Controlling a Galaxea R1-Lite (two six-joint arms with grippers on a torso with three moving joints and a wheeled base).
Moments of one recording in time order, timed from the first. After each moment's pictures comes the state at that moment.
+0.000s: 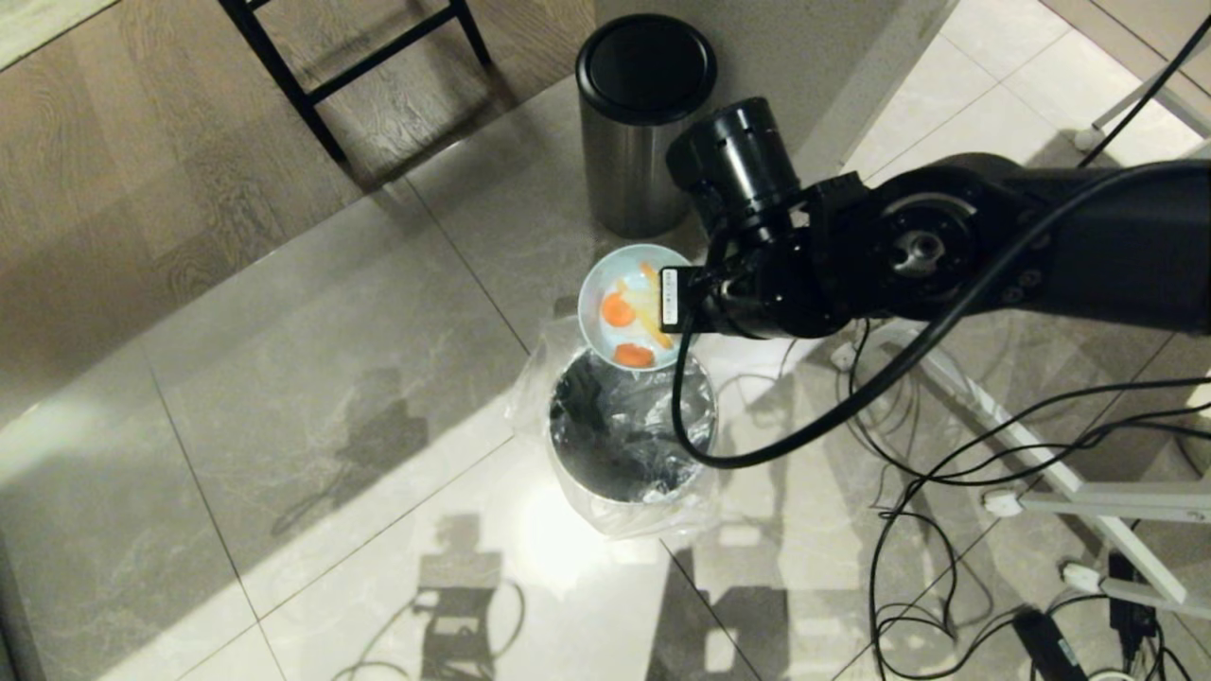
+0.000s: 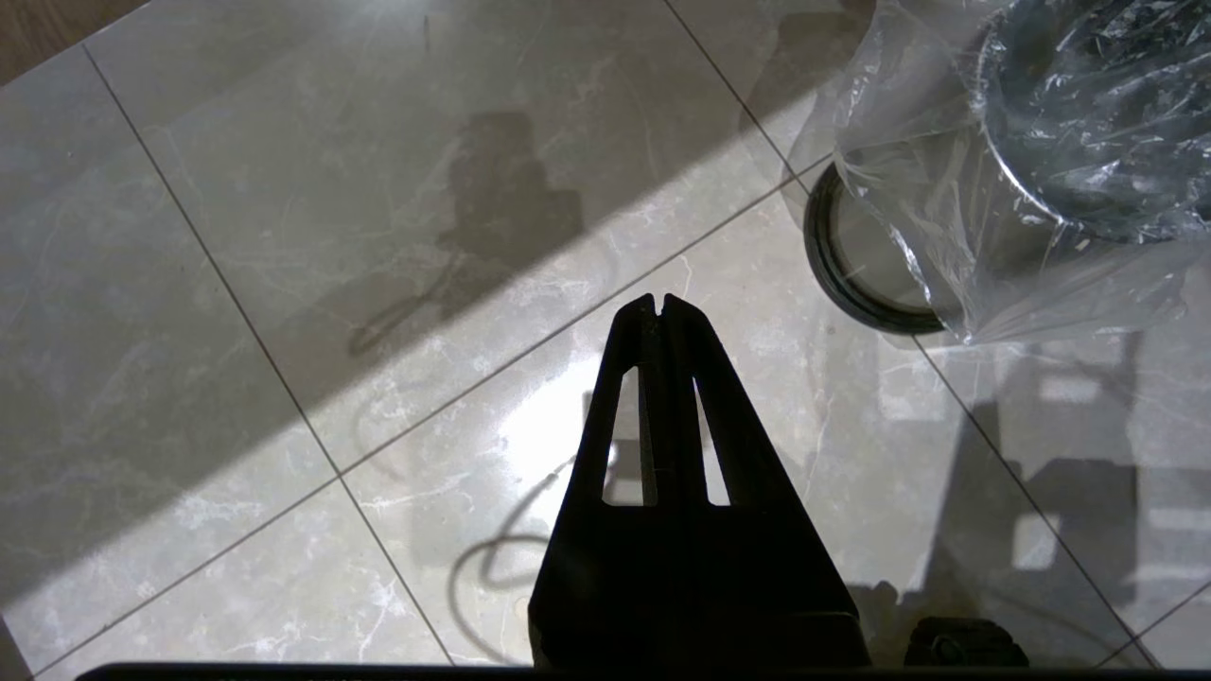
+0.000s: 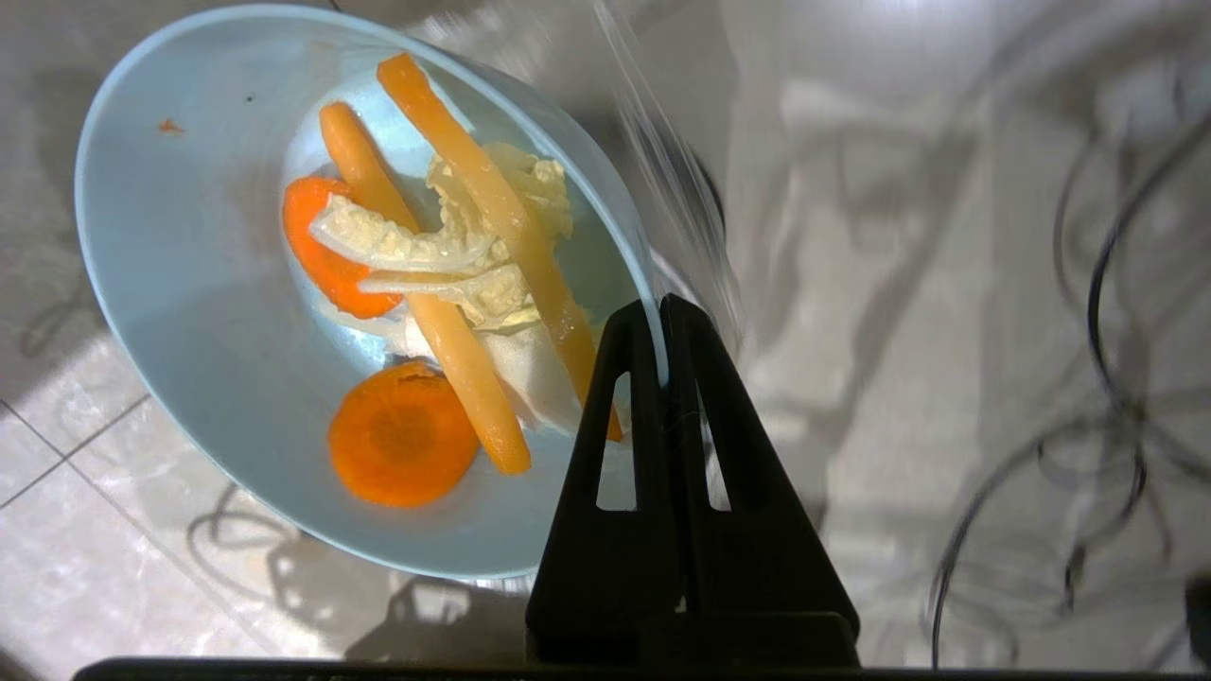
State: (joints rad) left arm 0.00 0.00 0.00 0.00 0.02 -0.05; right arm 0.79 2.03 -1.90 0.41 -0.56 0.35
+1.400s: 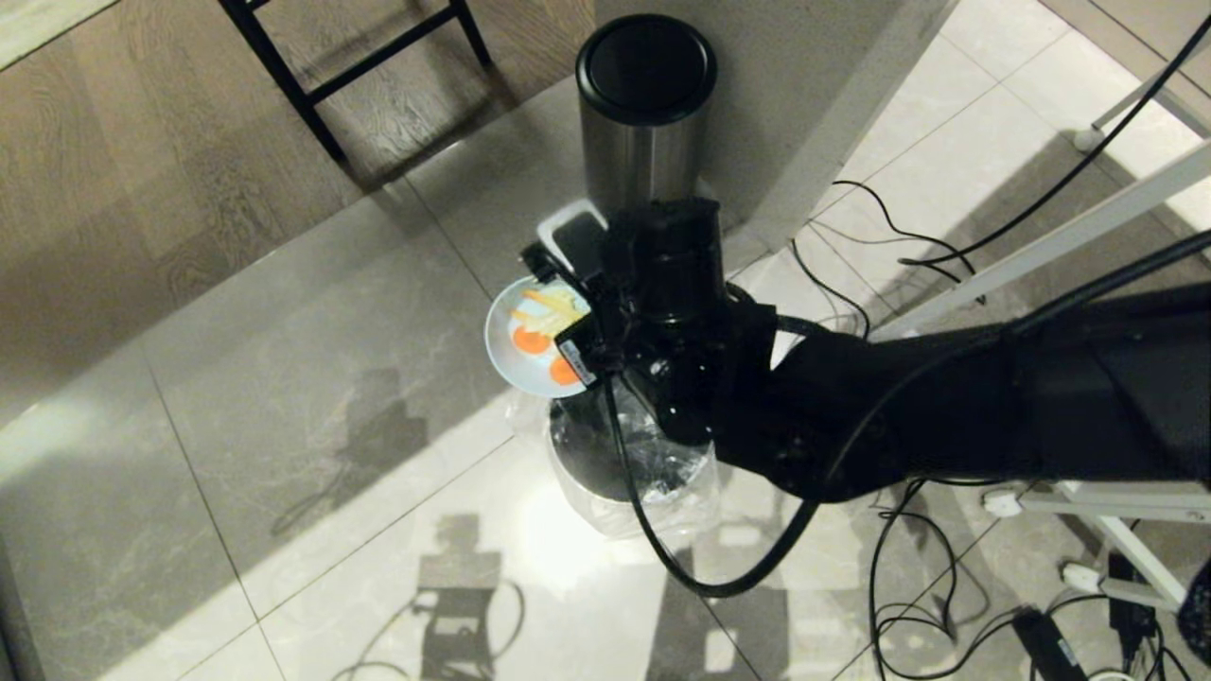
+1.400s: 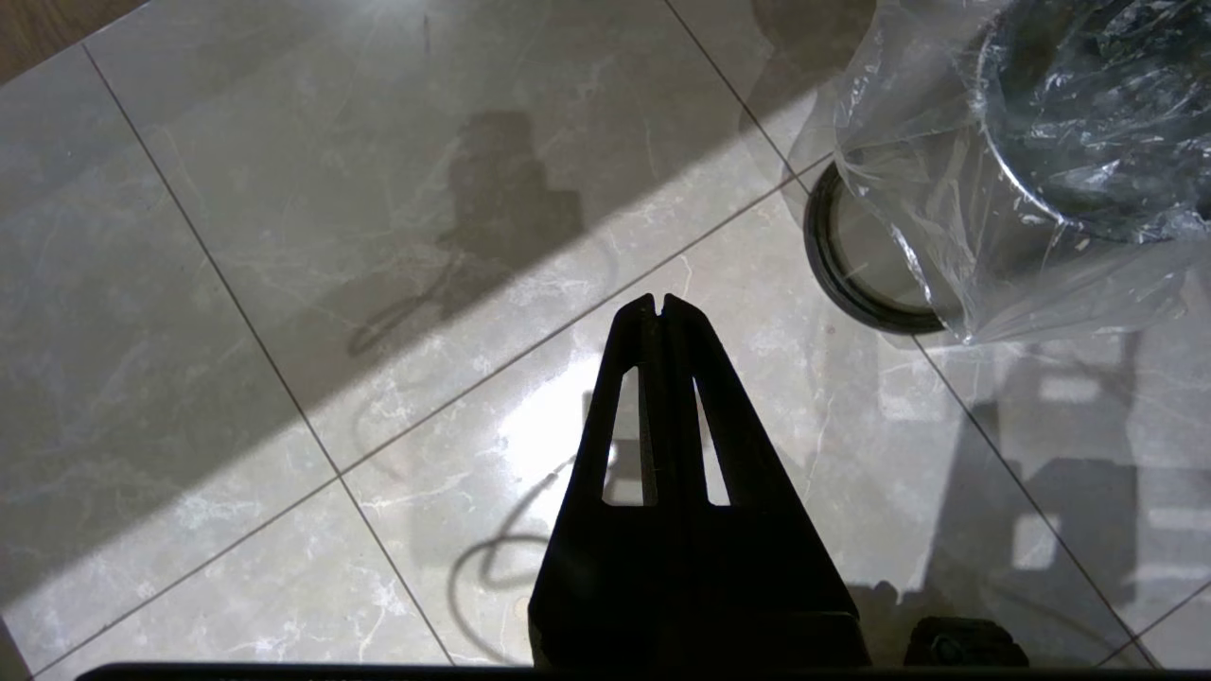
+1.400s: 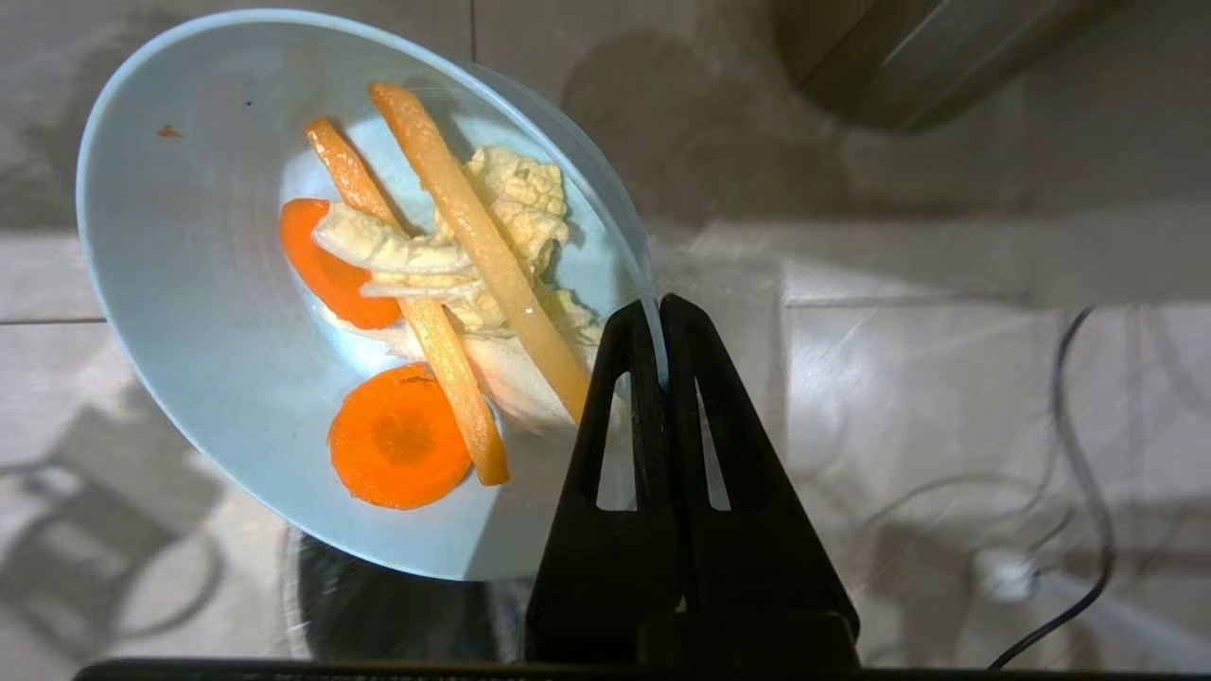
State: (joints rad) left arm 0.00 0.00 0.00 0.00 0.02 -0.05; right arm 0.92 2.08 -1.56 -0.42 -0.56 -0.41
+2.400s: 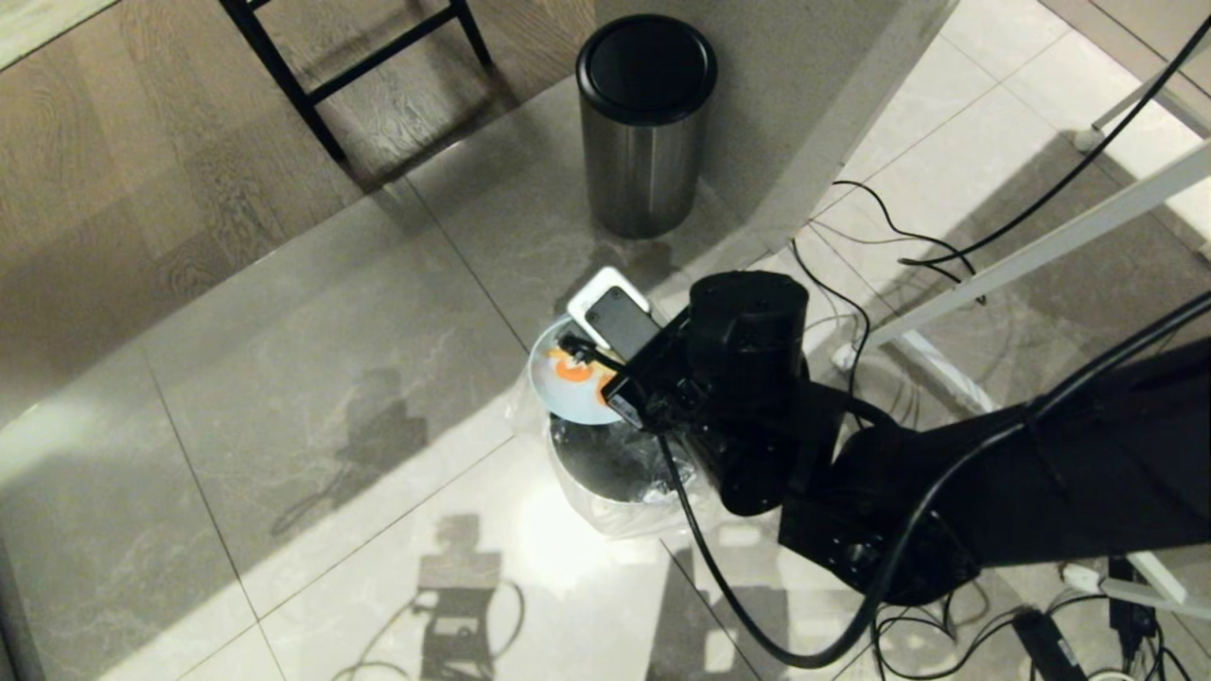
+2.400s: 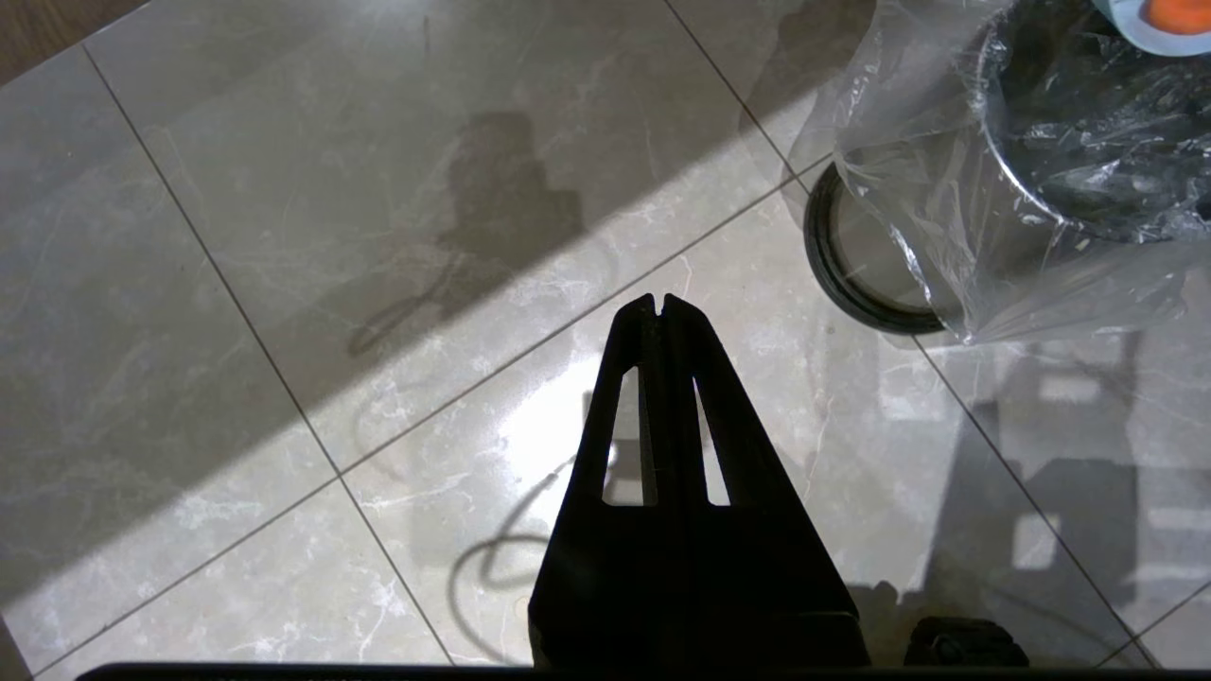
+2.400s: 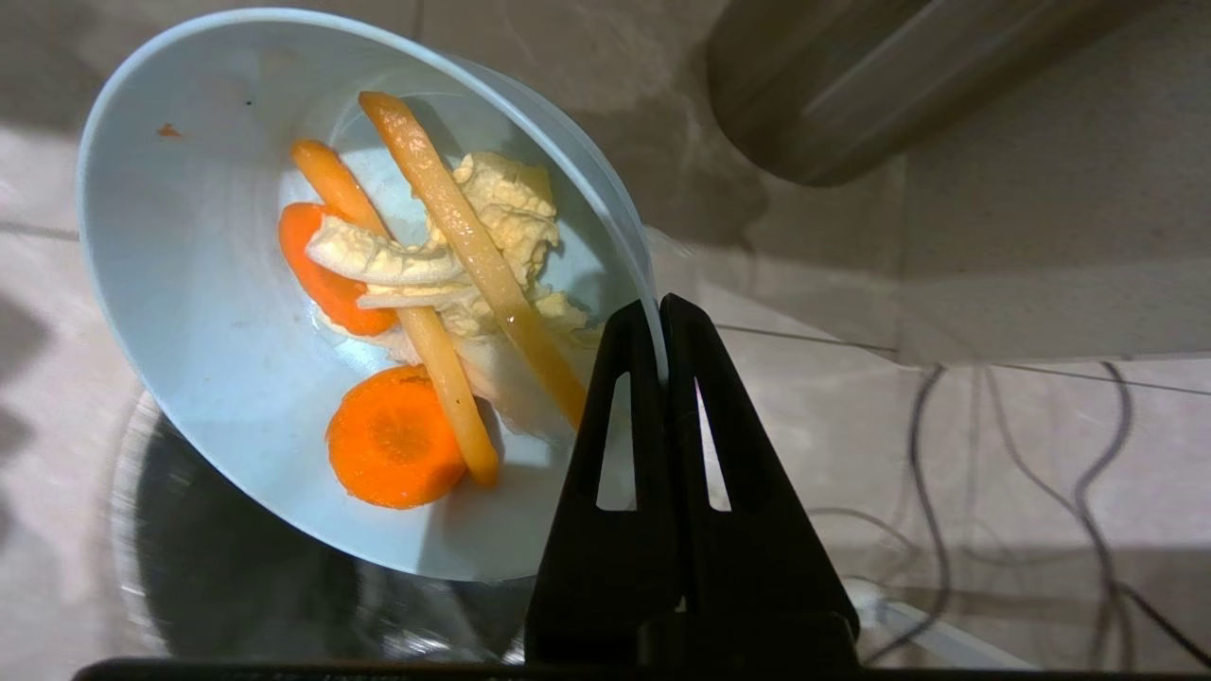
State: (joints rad) left arm 0.00 0.00 0.00 0.00 0.02 -0.05; right arm 0.90 2.00 -1.19 -0.80 -0.55 -0.67
